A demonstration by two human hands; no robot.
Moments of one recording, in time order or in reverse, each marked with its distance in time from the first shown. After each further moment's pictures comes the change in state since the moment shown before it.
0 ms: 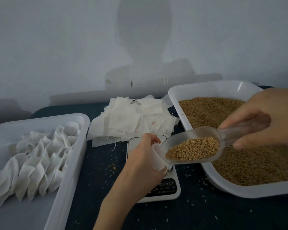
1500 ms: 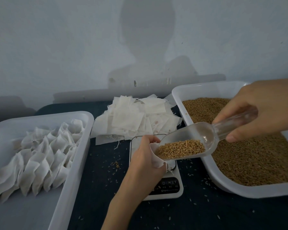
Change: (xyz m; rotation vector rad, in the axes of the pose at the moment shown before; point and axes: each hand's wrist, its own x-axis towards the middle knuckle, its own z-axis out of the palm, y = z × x) left_hand -0.002 -0.009 0.008 -0.163 0.064 -0.072; right_hand 0.027 -0.009 -0.021 -0.164 0.051 -0.072
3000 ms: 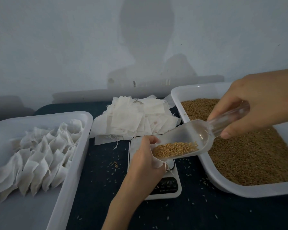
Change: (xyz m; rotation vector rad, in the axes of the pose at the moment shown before) left_hand -0.001 -0.001 0.003 -0.030 -0.011 -0.020; right_hand 0.006 0.002 -0.011 0.050 -0.047 -0.004
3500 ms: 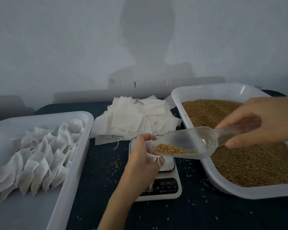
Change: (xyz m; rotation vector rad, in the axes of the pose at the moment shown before) left_hand 0.007 -0.006 -0.005 -0.123 0.060 -0.019; right_hand -0.004 0.030 0.033 0.300 0.047 0.012
